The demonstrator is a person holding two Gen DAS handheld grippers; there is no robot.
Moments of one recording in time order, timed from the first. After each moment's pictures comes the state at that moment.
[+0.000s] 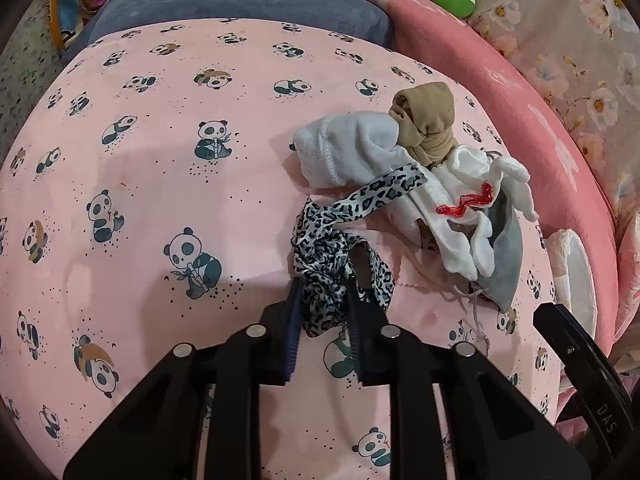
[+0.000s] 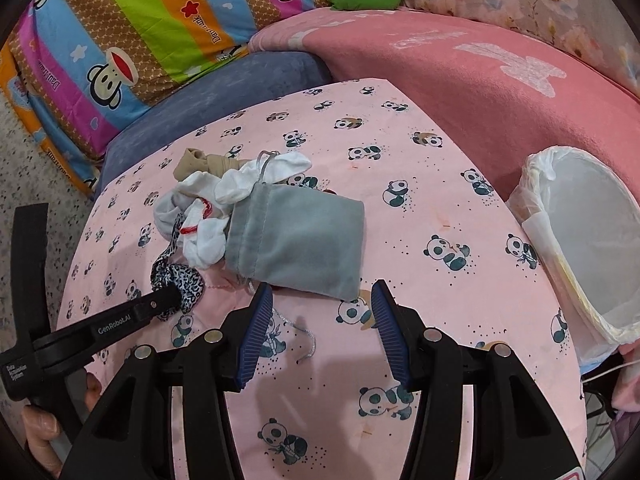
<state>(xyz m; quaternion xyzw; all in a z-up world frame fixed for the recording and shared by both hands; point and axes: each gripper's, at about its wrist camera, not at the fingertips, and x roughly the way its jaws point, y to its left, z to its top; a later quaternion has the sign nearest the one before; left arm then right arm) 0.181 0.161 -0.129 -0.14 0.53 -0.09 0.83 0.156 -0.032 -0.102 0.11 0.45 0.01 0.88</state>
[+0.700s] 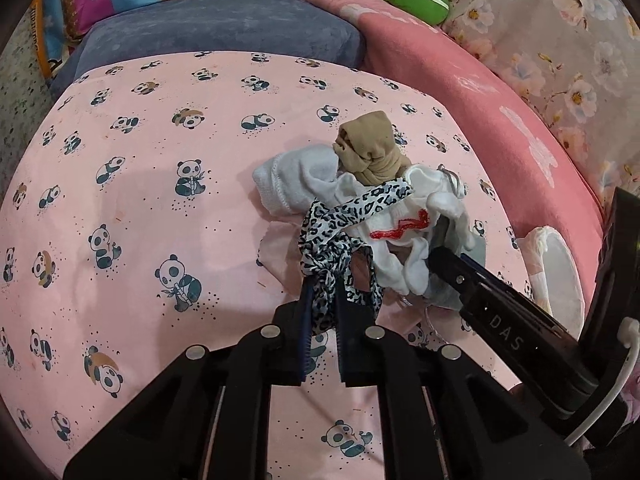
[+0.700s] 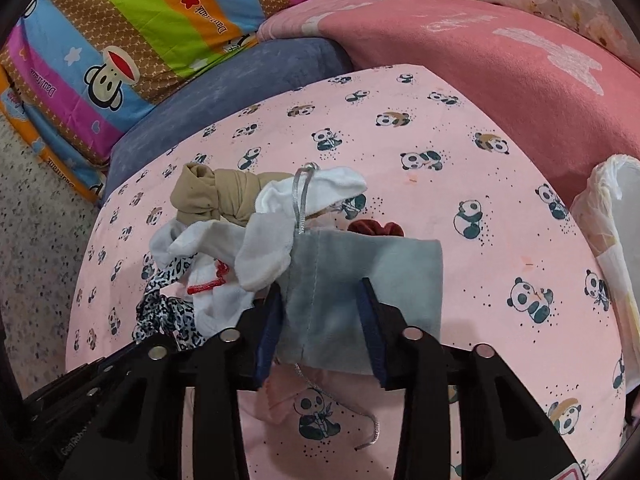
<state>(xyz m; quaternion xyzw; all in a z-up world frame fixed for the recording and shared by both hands) 0.178 0.142 -0.101 -0.12 0.50 -0.11 0.85 0.208 -0.013 -0.124 0.14 0.47 0.03 0.87</state>
